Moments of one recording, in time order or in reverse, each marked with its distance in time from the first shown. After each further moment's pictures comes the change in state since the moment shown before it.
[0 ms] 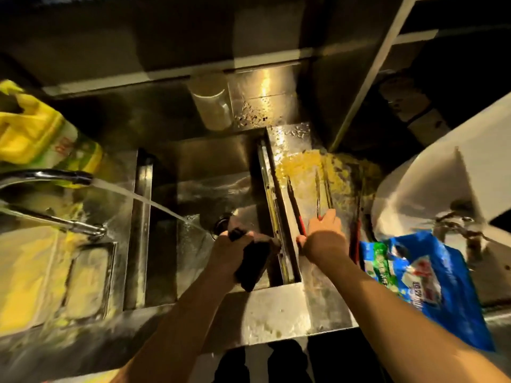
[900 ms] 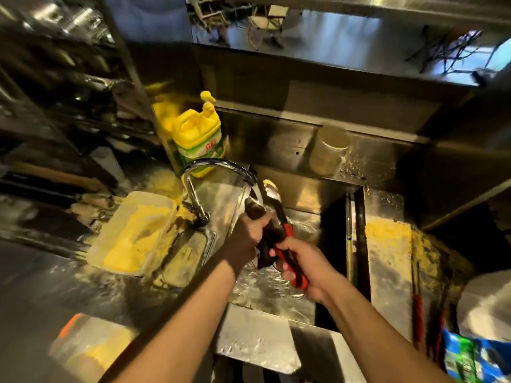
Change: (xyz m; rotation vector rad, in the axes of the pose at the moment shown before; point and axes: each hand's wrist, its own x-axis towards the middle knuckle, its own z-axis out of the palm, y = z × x) left_hand -0.006 0.049 -0.179 -0.405 0.143 0.259; right_hand -0.114 -0.221 -0.044 1.308 -0.834 -0.068
